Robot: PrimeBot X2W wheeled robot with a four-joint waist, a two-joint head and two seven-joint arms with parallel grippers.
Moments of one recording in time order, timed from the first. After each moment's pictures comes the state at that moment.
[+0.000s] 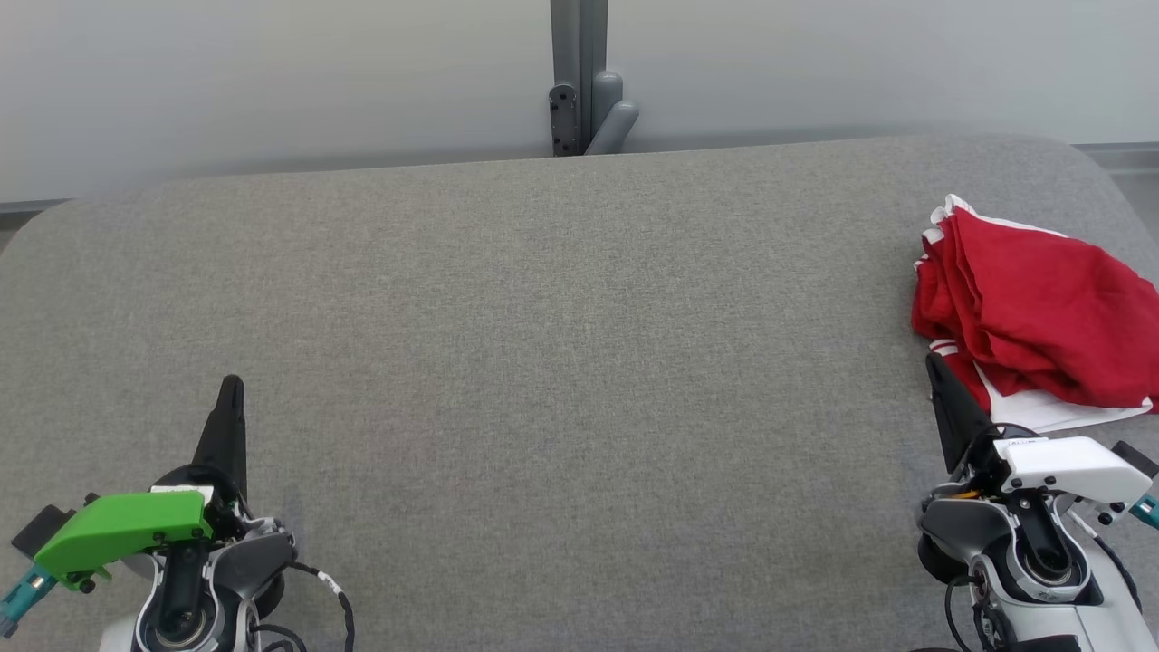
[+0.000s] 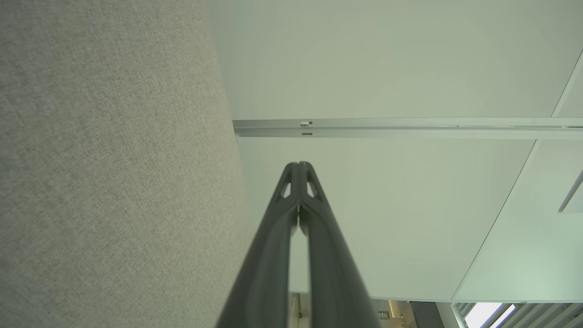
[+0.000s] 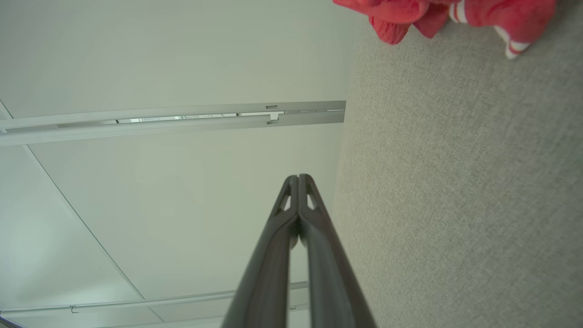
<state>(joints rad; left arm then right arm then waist) -0.18 0.05 0.12 0.24 -1.60 -0.04 0.11 -0.23 -0.05 -0.12 0.36 1.60 0.13 0.12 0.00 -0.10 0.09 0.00</state>
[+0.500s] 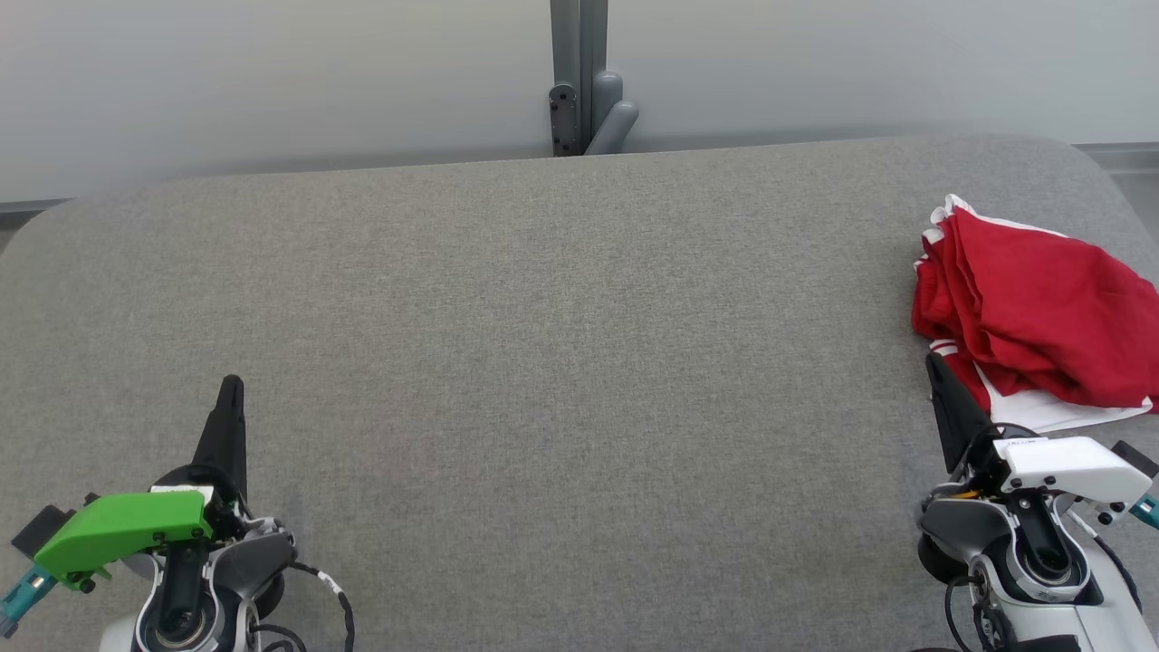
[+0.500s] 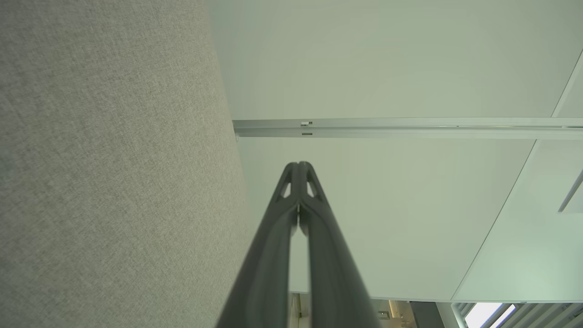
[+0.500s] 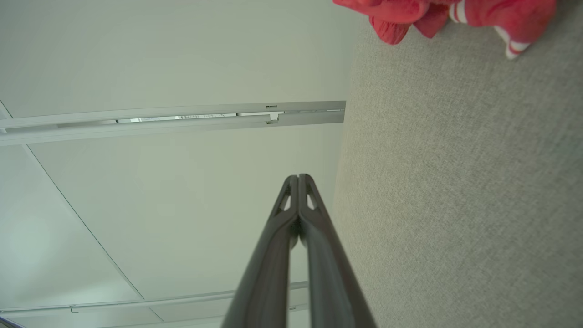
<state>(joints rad) -0.18 0.05 0.12 0.24 -1.60 -0.04 0.11 -0.23 -0.05 -0.12 0.36 1.60 0.13 0.12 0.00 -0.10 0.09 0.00</state>
